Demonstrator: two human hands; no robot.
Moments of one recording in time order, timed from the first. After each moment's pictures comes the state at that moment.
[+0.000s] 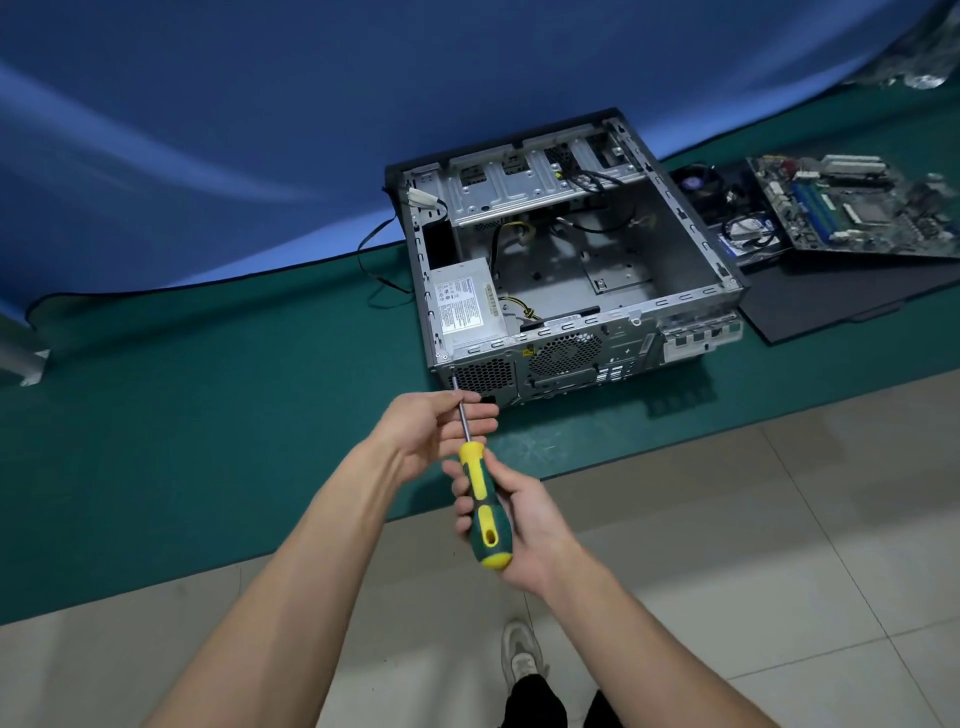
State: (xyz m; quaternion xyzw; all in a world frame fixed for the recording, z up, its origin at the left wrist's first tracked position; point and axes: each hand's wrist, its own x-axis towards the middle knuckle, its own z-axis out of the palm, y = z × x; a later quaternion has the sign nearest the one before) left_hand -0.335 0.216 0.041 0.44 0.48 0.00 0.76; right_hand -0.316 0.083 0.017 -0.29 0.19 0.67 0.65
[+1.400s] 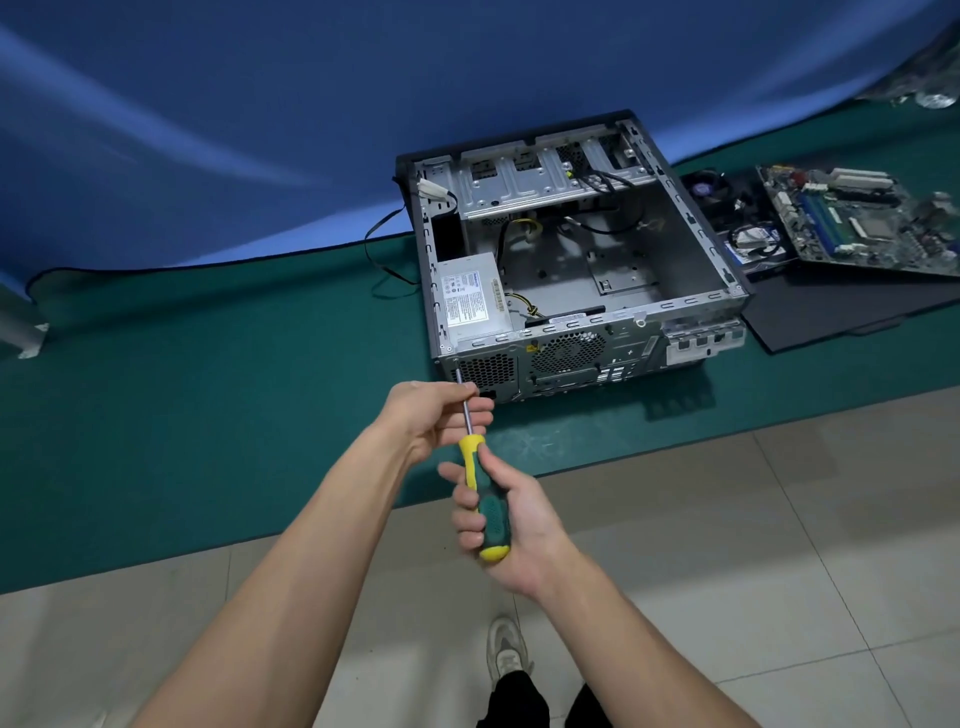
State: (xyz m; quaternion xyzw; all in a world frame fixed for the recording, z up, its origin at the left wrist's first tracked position) left_hand -0.331 0.216 0.038 0.45 0.52 0.03 0.72; right_hand -0.321 0.080 0.022 -0.36 0.17 0.67 0.62
